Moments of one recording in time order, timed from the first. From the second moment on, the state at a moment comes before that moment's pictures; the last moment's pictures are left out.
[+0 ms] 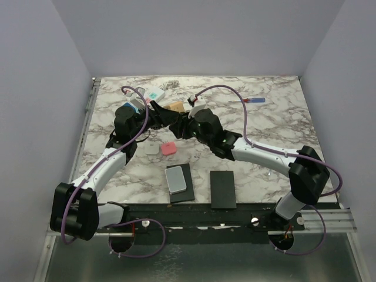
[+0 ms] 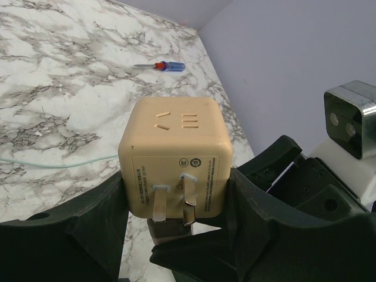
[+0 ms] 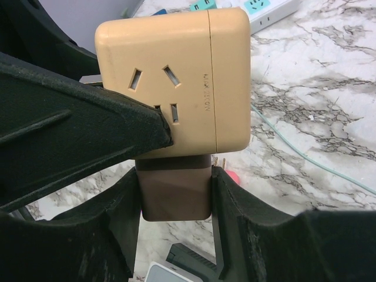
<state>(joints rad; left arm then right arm) -0.26 1.23 0.74 0.42 0.47 -0.76 0.90 1.64 1.17 0.18 0.17 0.45</state>
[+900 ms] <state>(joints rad) -0.26 1.23 0.74 0.42 0.51 -0.76 0.91 1.60 1.05 0.35 0.20 0.21</state>
